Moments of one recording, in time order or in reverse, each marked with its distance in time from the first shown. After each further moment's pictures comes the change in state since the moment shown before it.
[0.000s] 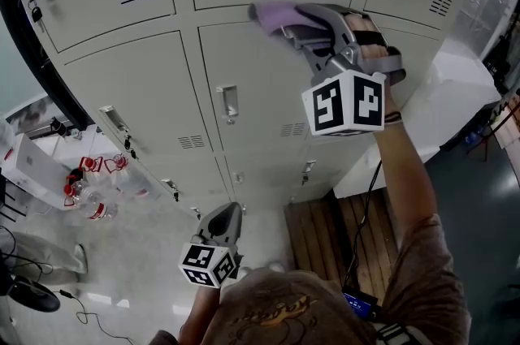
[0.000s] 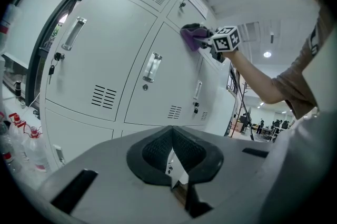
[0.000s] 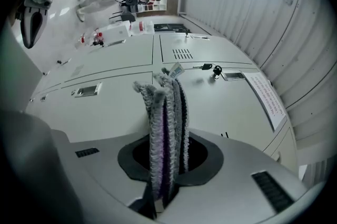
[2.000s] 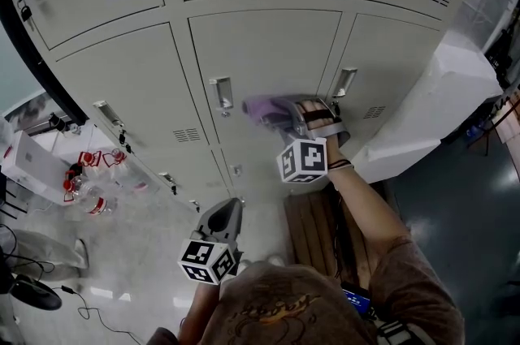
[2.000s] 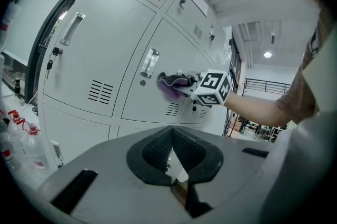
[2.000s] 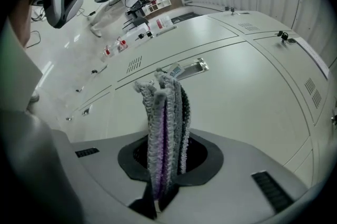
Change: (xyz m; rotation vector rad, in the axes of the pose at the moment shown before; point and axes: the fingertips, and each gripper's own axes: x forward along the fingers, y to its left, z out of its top) left arm 0.006 -0.008 -0.008 -0.013 0.023 -0.007; right arm -0.016 0.261 -0.038 0.140 0.069 0.350
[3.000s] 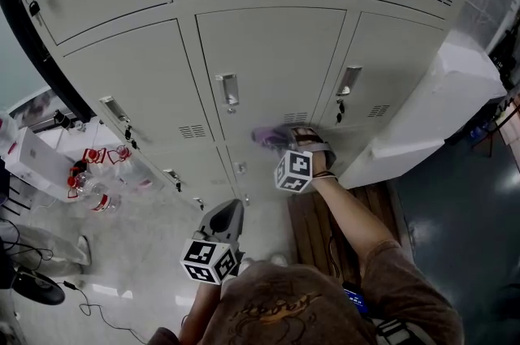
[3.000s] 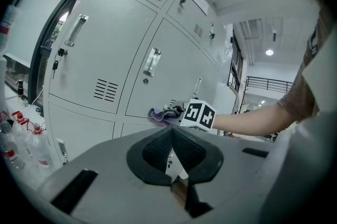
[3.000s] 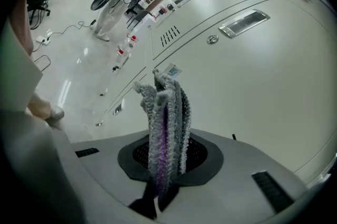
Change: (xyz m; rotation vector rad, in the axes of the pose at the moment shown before) left arm -0.012 0.004 -0.008 0.006 0.019 0.023; right arm 0.036 0.144 -0.047 0.141 0.146 0.270
